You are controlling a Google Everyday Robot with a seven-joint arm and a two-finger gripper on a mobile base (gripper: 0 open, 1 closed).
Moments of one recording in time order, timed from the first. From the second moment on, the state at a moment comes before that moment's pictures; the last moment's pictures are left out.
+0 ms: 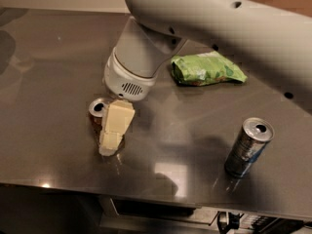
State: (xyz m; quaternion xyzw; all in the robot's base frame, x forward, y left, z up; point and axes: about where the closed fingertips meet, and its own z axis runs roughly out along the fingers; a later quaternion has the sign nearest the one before) arm 0.439 0.101 0.900 -0.73 0.63 0.16 0.20
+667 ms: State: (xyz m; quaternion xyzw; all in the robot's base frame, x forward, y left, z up) arm 0.440 0.103 0.897 -0.73 0.63 0.16 0.20
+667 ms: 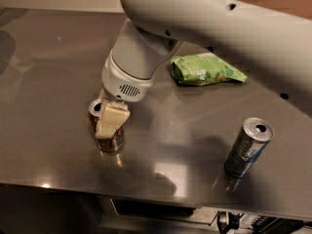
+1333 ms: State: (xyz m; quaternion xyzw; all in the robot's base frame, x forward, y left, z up) arm 0.455 0.079 0.921 -0.70 0.66 0.18 0.20
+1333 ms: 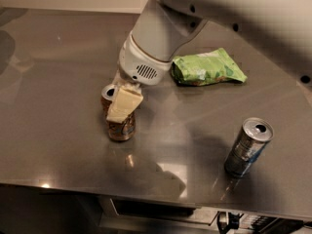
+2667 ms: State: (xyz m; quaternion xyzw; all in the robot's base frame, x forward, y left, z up) arm 0.552 -0.103 0.923 -0.53 0.81 0.11 0.23
